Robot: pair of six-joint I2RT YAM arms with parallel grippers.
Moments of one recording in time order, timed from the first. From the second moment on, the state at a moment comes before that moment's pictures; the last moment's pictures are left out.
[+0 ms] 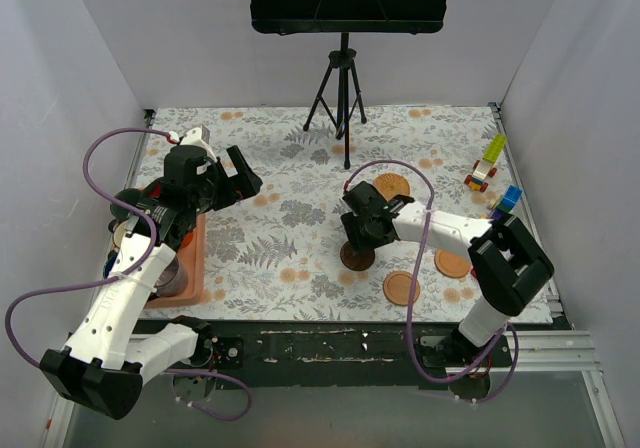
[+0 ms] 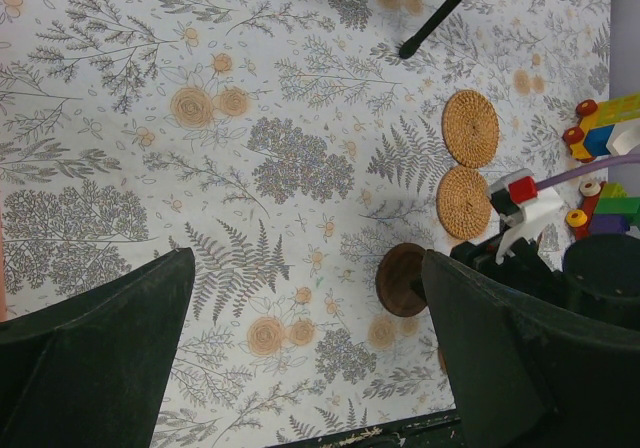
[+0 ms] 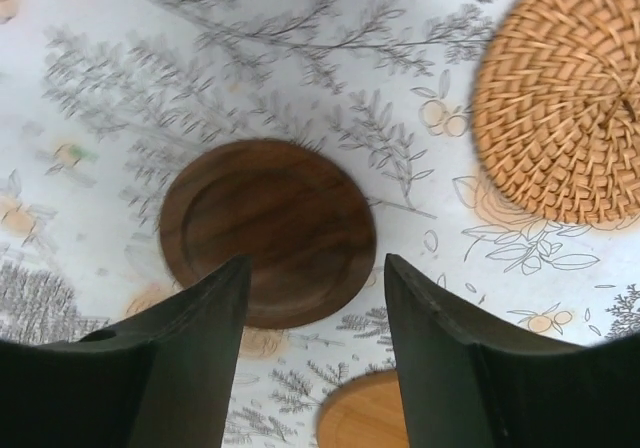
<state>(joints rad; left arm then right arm) -0.33 1.02 1.15 -0.68 -0.03 -0.60 0.77 1.66 1.03 -0.55 0.15 0.37</state>
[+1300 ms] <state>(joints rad) -0.33 1.02 1.15 -0.69 -0.03 -0.60 0.99 1.68 0.99 -0.46 0.22 0.20</state>
